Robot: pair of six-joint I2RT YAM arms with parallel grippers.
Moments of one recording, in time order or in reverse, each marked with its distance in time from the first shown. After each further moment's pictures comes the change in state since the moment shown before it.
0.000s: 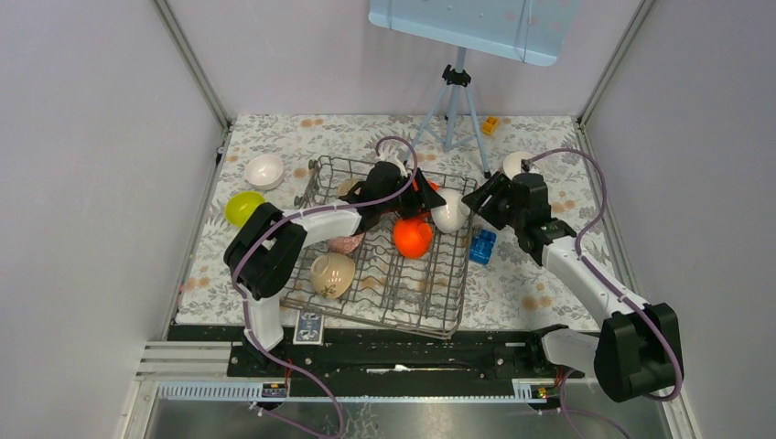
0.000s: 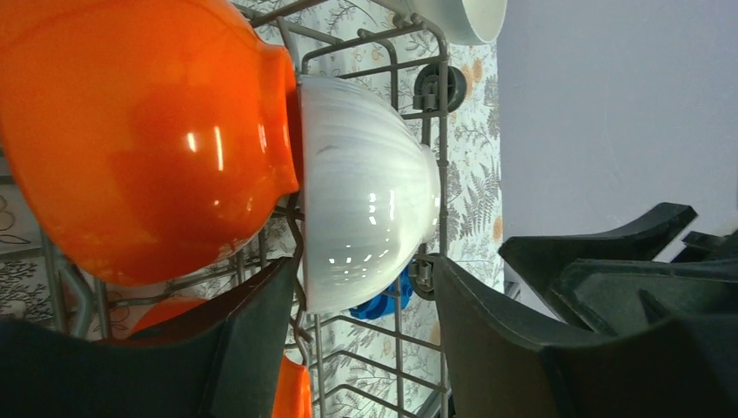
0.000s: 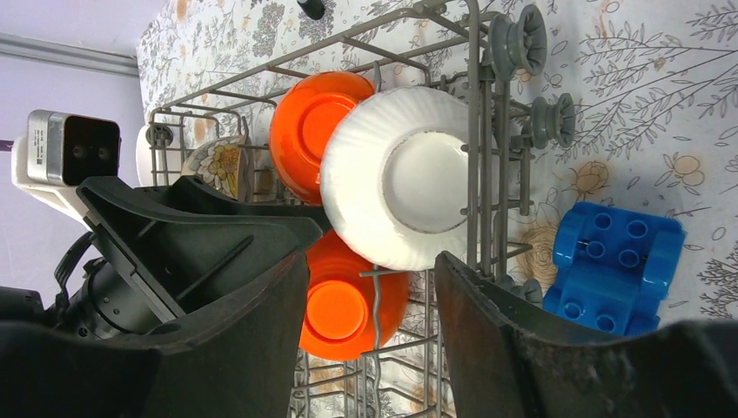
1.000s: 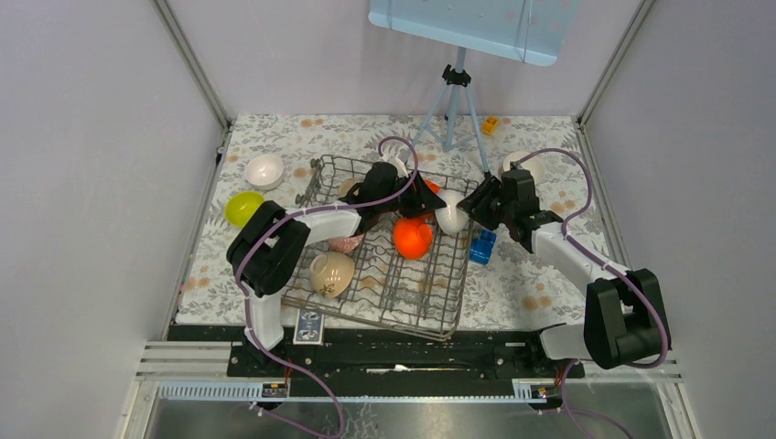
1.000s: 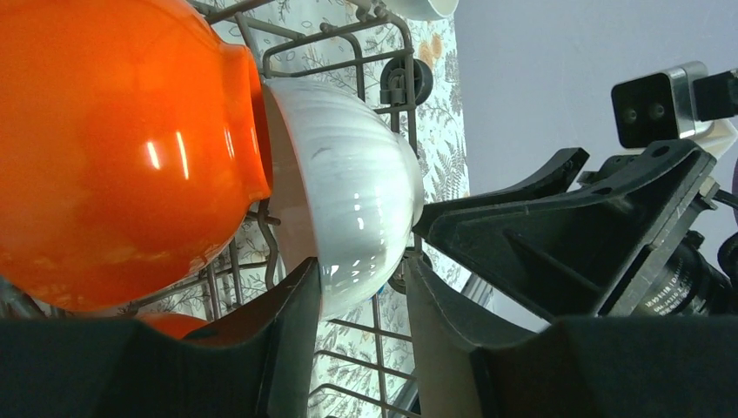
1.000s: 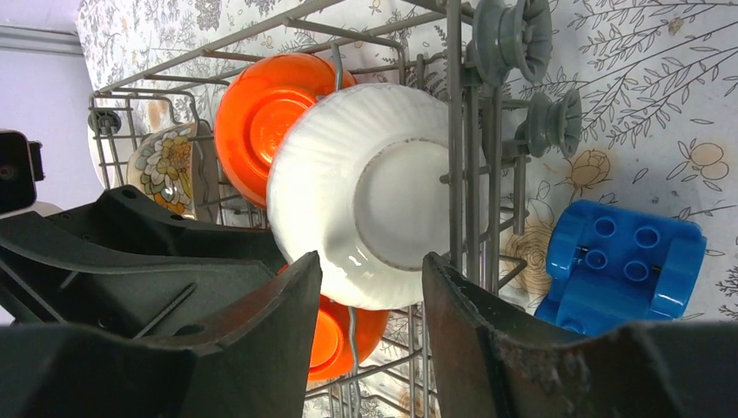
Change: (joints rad) left arm 0.014 0.026 -0.019 0.115 0.122 -0.028; right arm 0.000 0.177 0.040 0.016 -0.040 0.020
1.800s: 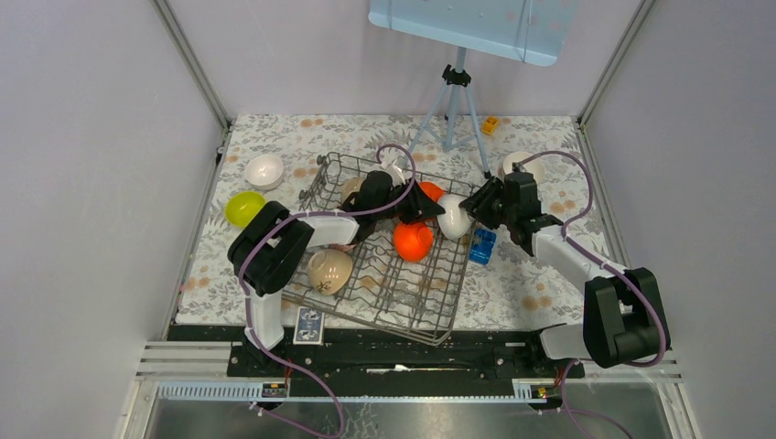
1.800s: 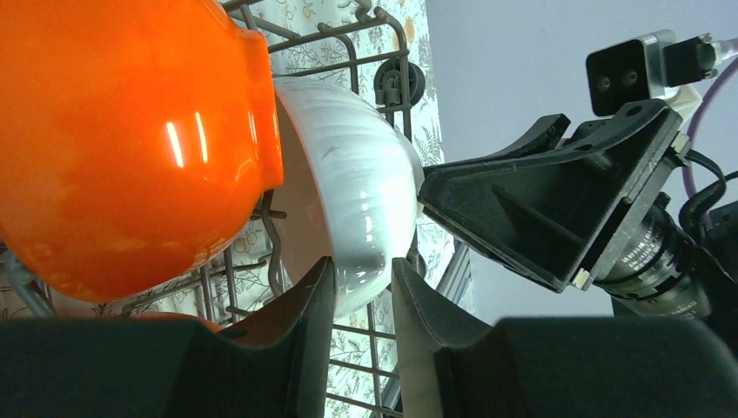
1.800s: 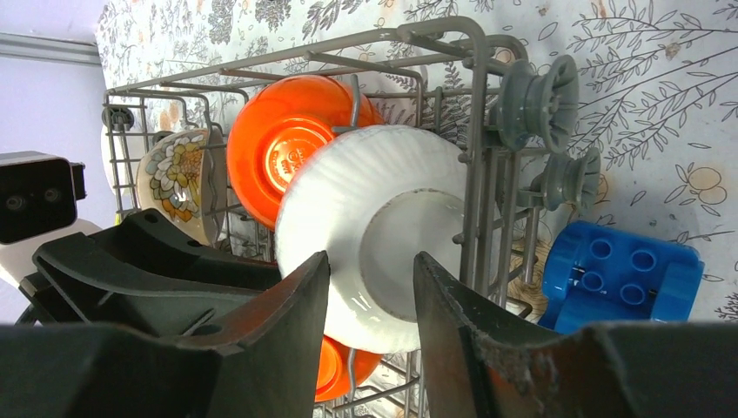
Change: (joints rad) left arm 0.002 0.008 -0.093 0.175 0.058 -0.055; right arm -0.013 0.005 -0.038 0.084 -0.014 -0.005
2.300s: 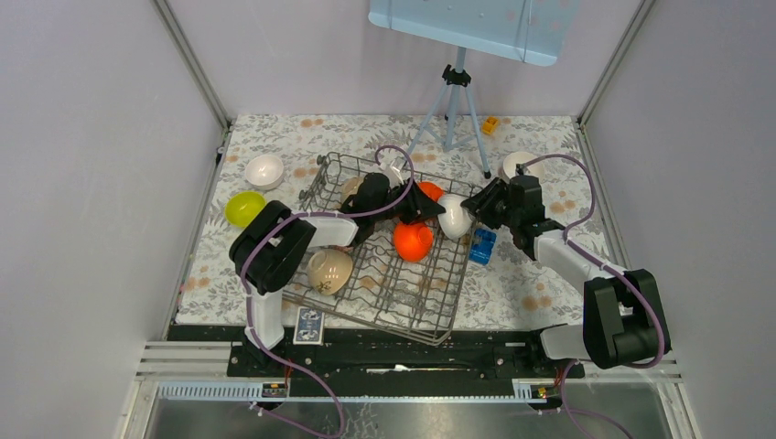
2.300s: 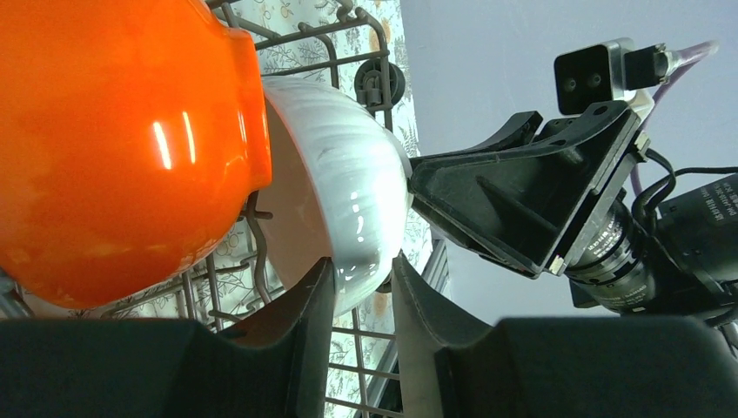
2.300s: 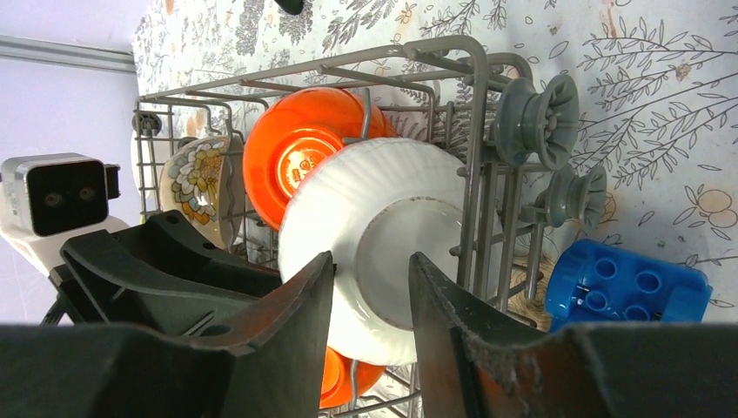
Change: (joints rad) left arm 0.006 0.013 -0.031 0.101 0.031 -0.060; right arm -0.032 -0.008 -0.061 0.110 -0.046 0.009
